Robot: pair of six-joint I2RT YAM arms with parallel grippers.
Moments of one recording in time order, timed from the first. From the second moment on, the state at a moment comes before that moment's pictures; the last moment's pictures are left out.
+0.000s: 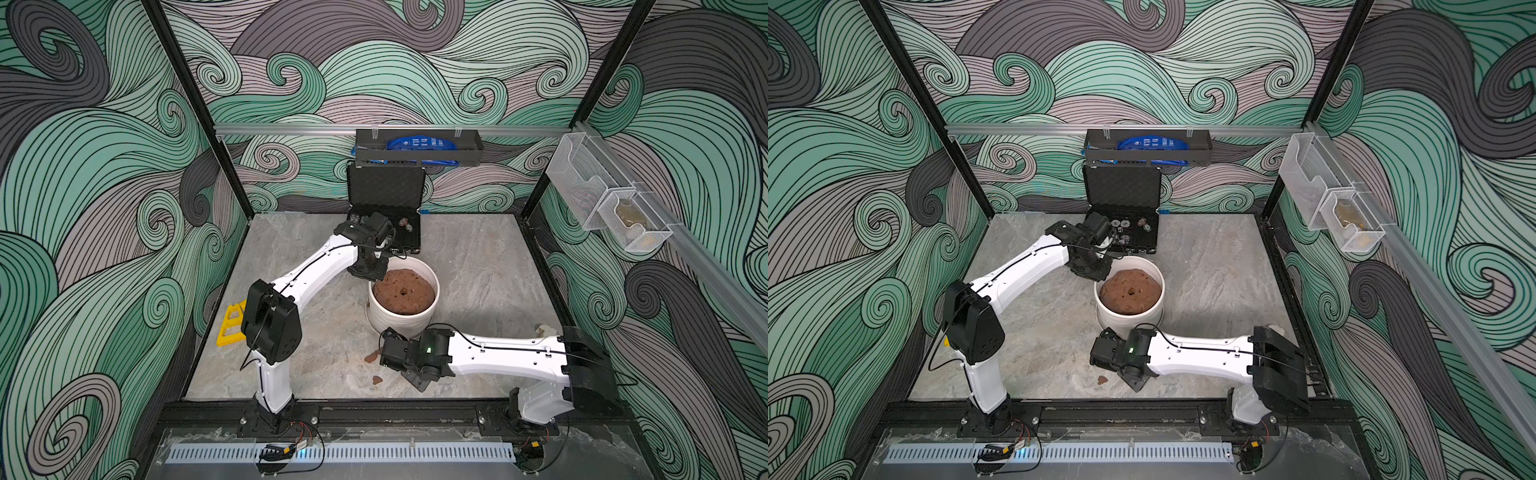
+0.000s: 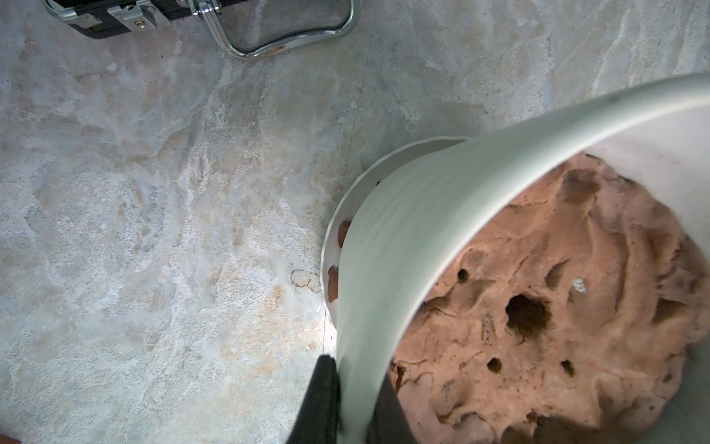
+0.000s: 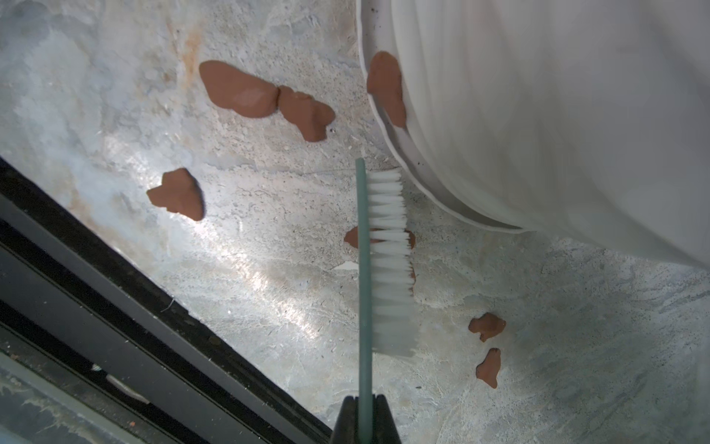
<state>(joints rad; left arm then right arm) -0.60 1.87 1.75 -1.14 -0.01 -0.28 1.29 1.54 1.08 -1.06 0.28 0.45</state>
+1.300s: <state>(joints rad) -0.59 1.85 1.70 -1.10 0.01 -0.28 1.28 1.69 1.22 -0.68 0.31 0.15</state>
